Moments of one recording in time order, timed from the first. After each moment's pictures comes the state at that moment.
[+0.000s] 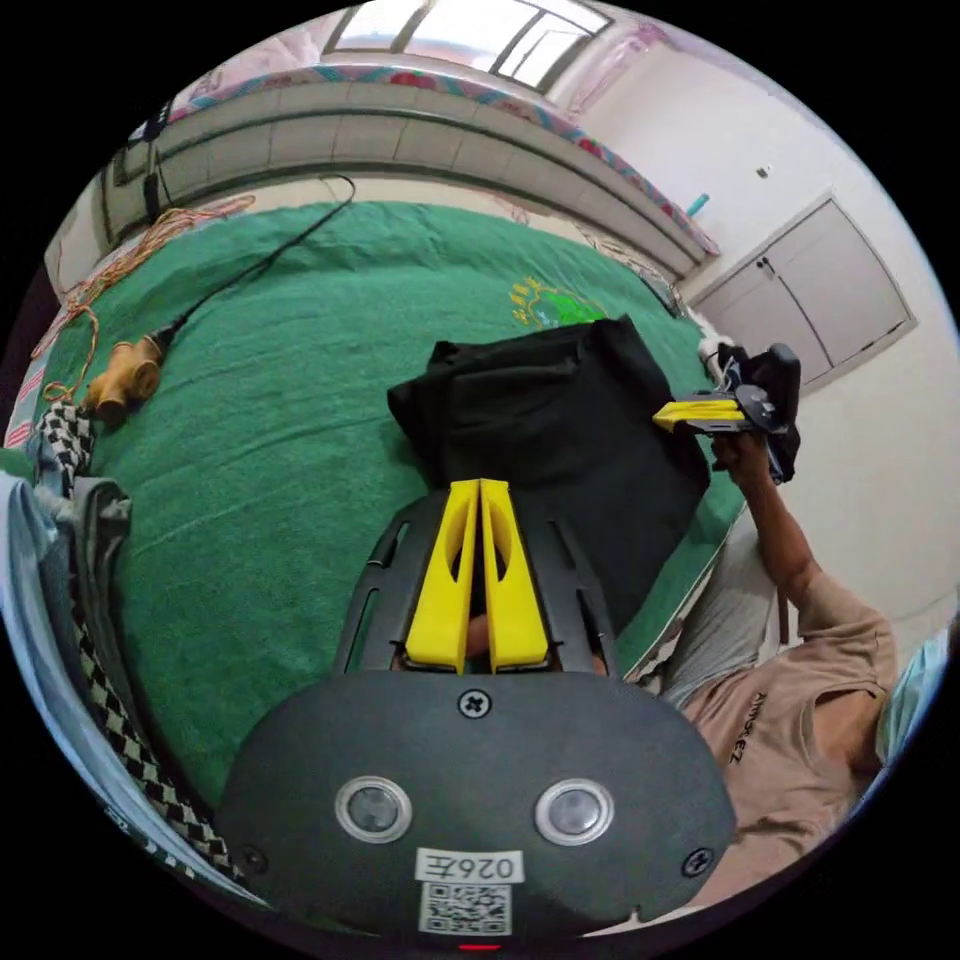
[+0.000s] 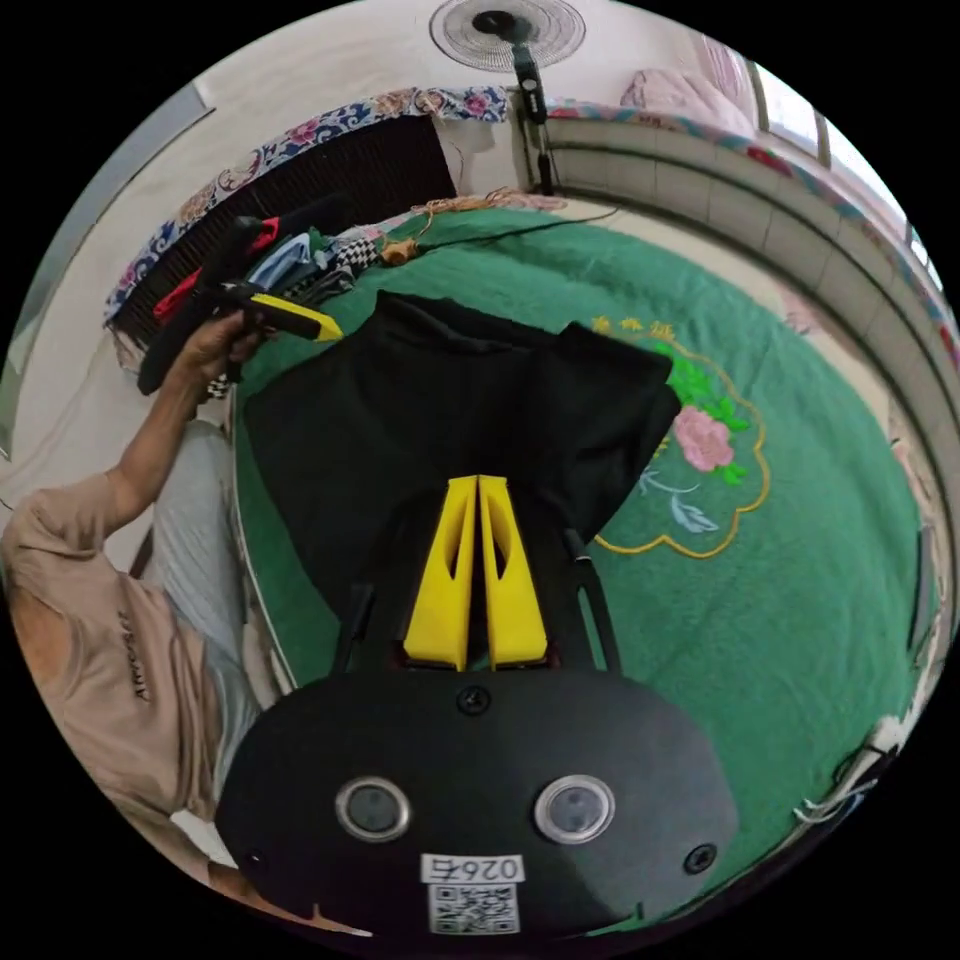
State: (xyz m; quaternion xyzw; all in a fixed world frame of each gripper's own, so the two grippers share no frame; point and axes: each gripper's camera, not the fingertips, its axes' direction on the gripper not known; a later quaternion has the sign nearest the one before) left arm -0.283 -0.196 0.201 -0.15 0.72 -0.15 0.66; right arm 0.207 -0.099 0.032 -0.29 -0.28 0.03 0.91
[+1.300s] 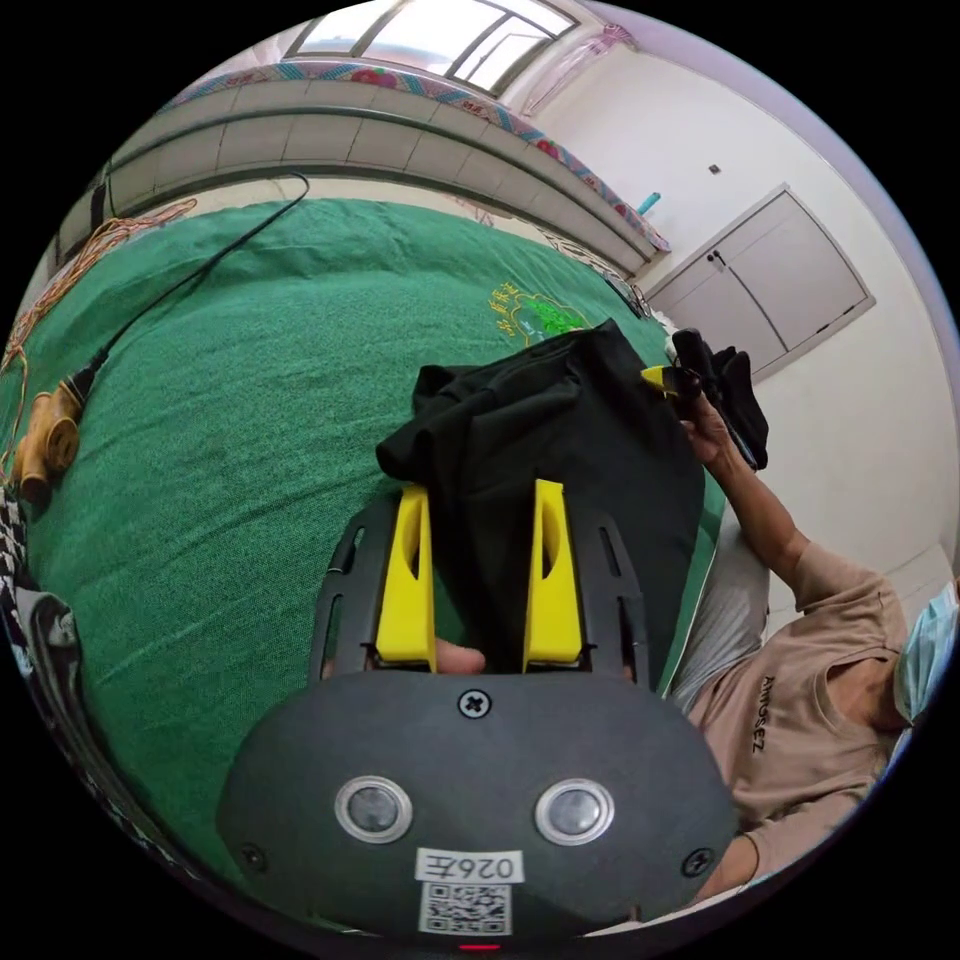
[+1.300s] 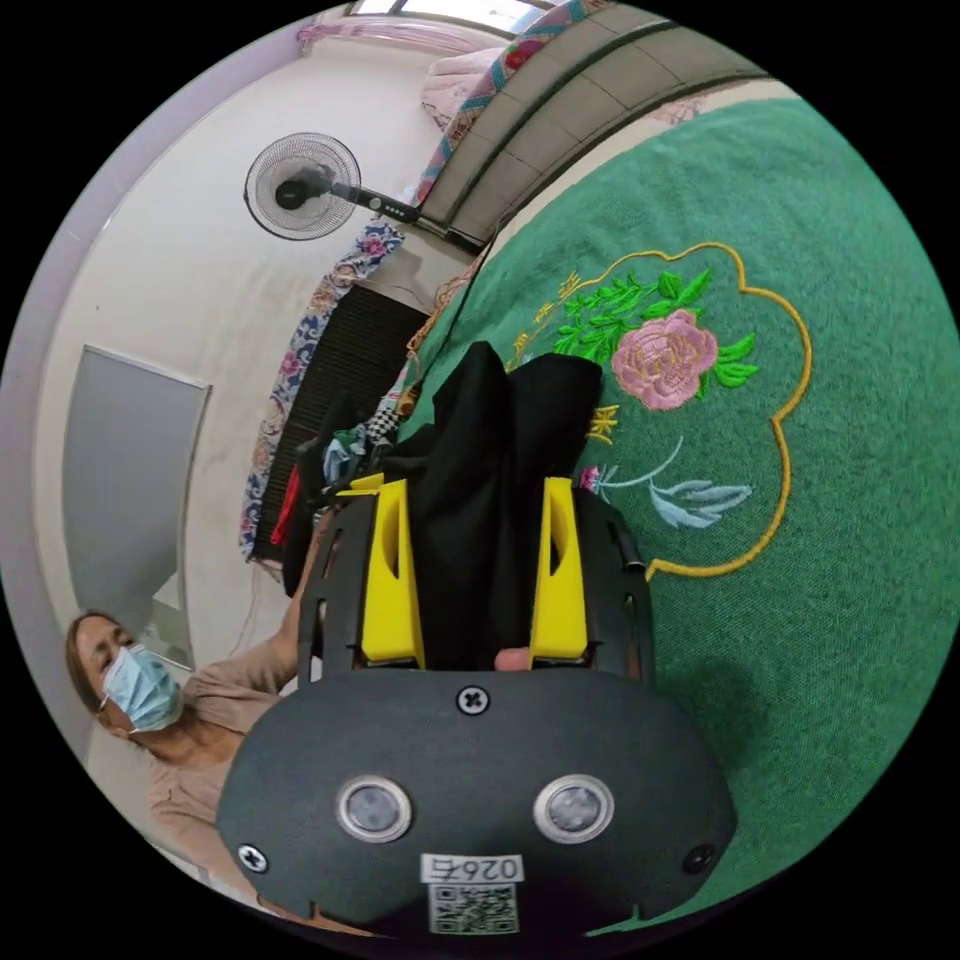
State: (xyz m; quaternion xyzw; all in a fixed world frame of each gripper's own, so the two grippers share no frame) left arm -0.213 -0.300 0.196 -0.12 0.75 -0.11 0.64; right arm 0.344 0.021 0.085 -0.25 -0.43 0.38 0.78
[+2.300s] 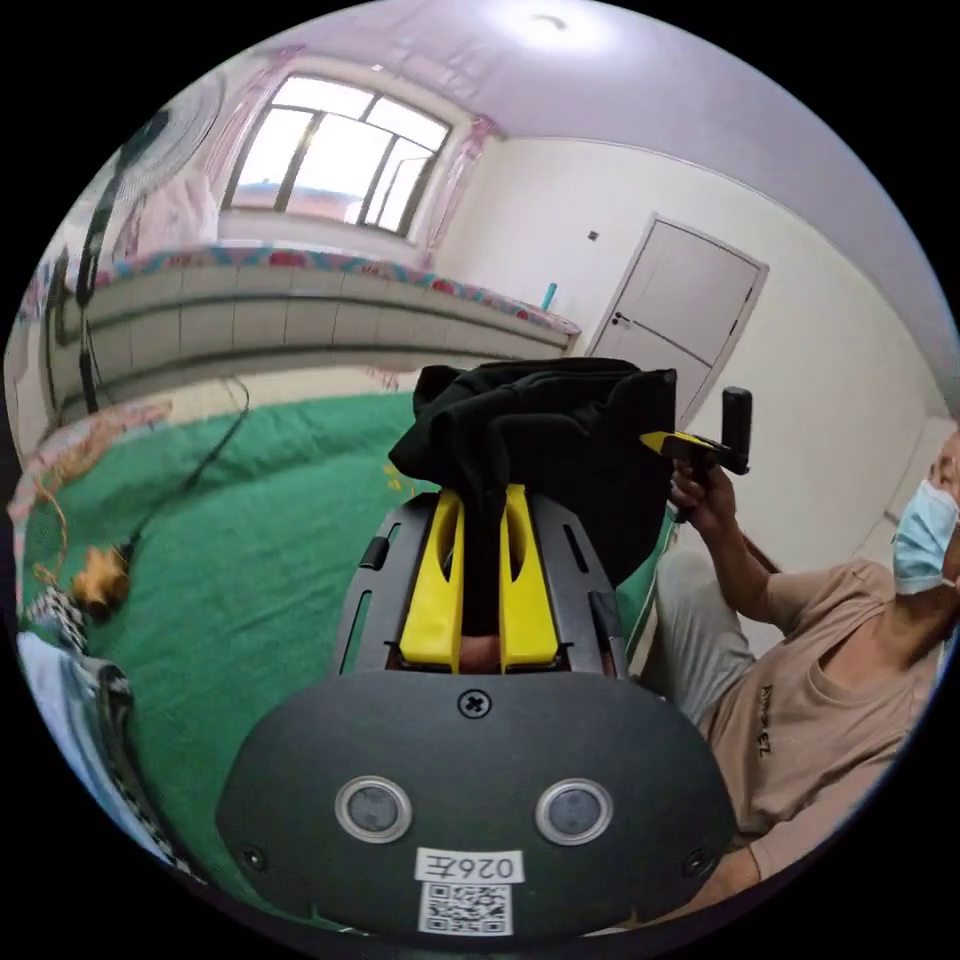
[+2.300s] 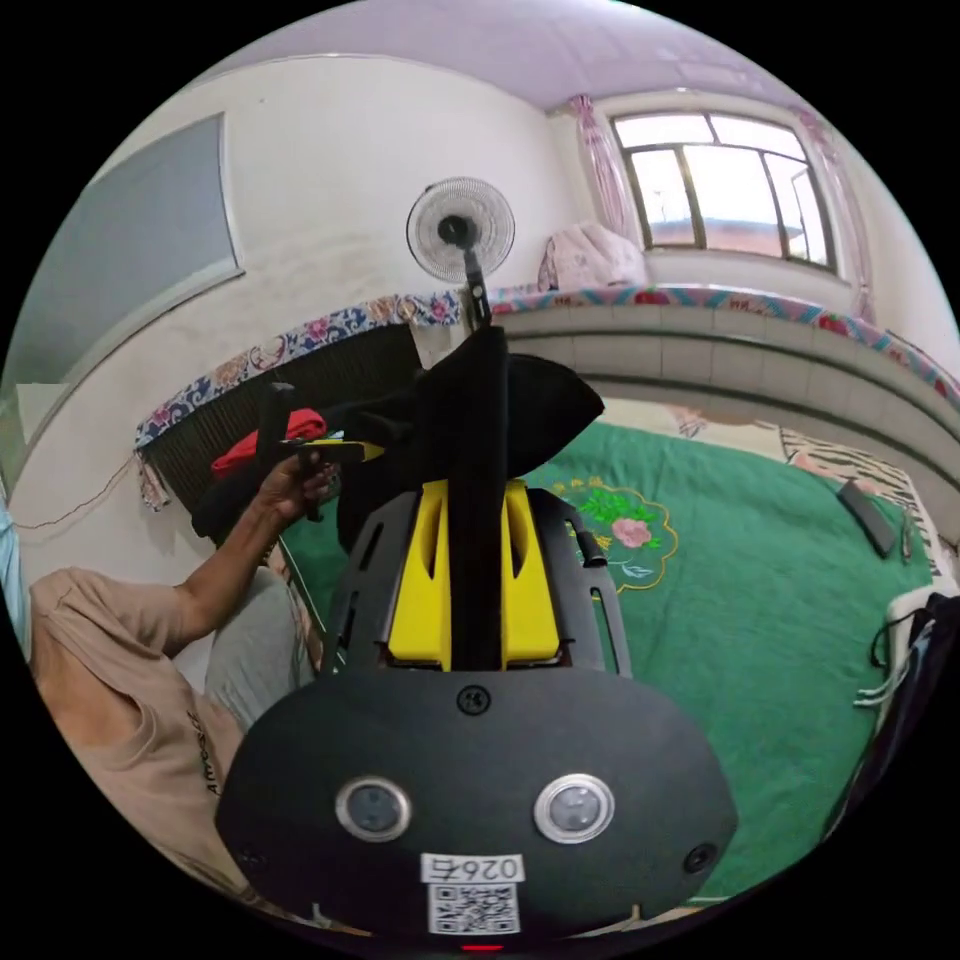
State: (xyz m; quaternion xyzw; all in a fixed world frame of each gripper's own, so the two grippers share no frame) left arm -0.281 -0.336 -0.050 0.13 0.70 -0.16 0.68; right arm 0.245 0.037 -0.280 -0.06 -0.21 0.17 0.96
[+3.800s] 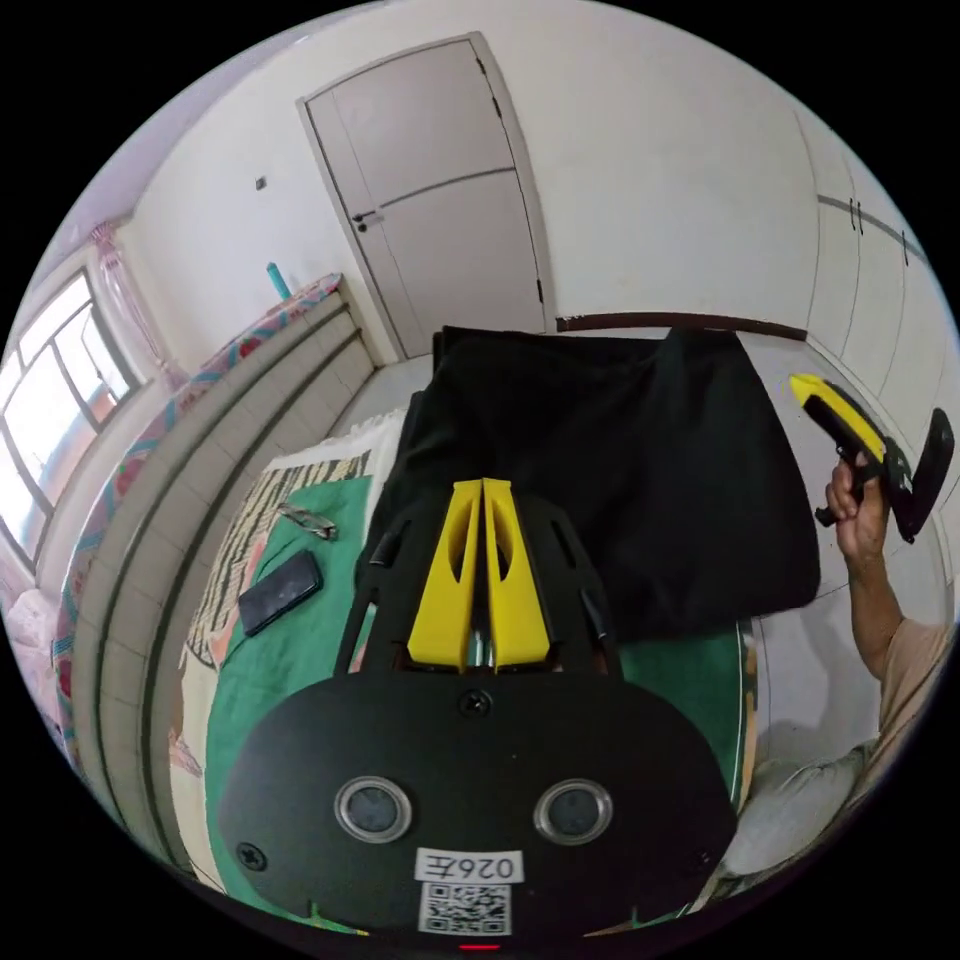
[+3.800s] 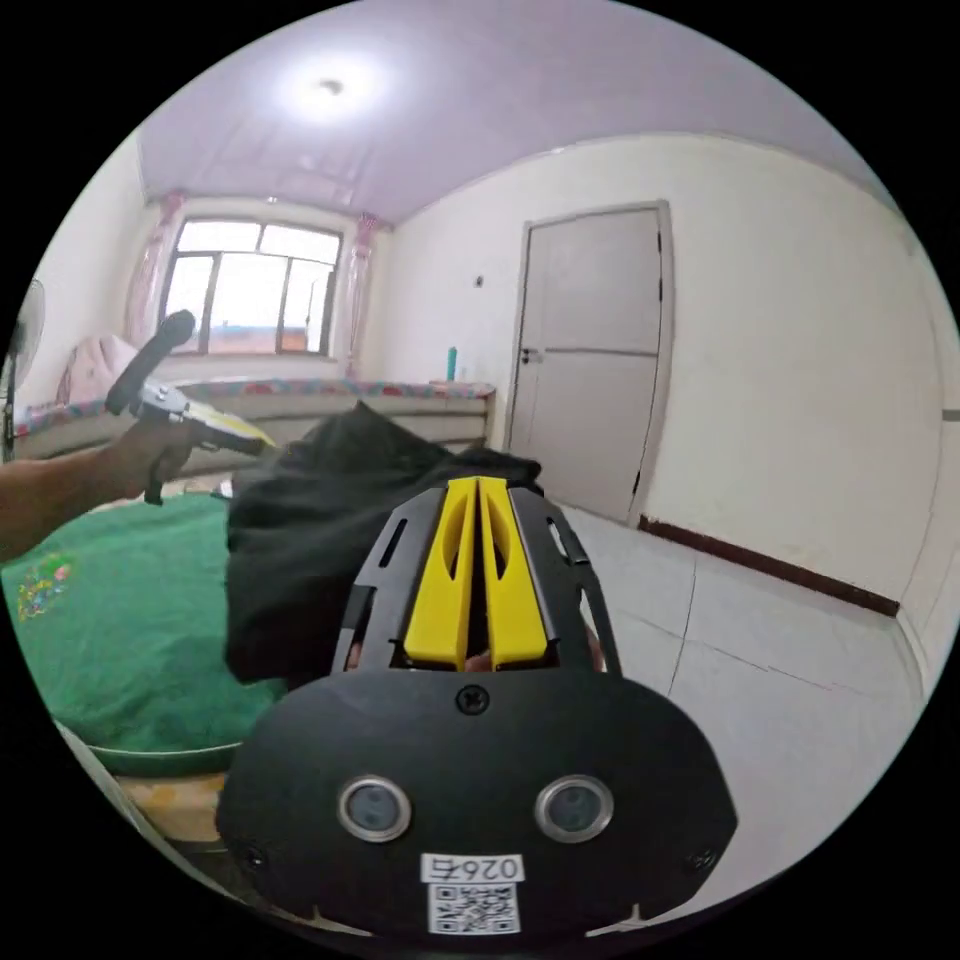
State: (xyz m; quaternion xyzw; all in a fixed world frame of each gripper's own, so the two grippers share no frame) left arm 0.098 -0.606 -0.614 0.34 0.66 0.17 0.65; right arm 0.286 0.349 -0.526 -0.02 0.50 0.27 0.82
